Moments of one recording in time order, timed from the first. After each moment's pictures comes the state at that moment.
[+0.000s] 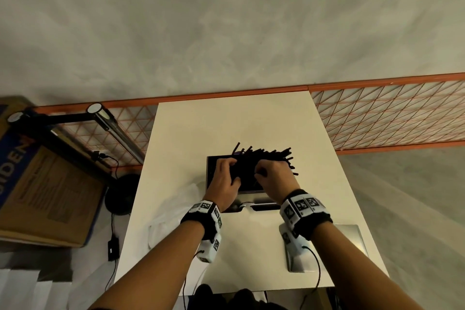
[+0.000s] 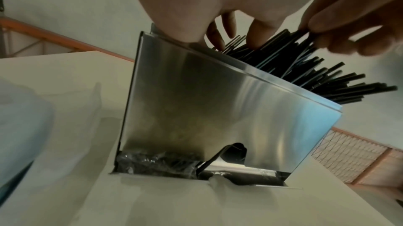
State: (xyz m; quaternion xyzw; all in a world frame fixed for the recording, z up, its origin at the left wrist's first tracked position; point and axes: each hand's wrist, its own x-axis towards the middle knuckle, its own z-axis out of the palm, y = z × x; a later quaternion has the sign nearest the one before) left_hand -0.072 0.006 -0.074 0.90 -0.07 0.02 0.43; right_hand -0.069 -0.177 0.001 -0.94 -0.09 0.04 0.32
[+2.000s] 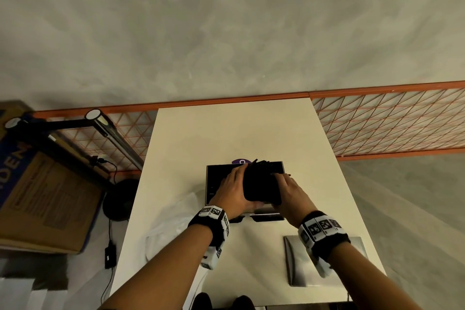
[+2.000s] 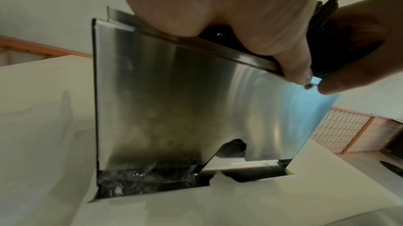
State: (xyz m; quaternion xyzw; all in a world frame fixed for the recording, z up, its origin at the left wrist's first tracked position) left_hand -0.054 -0.015 -0.076 0.93 -0.08 -0.11 0.34; right_hand -0.073 -0.221 -0.046 -0.96 -0.15 0.06 0.25
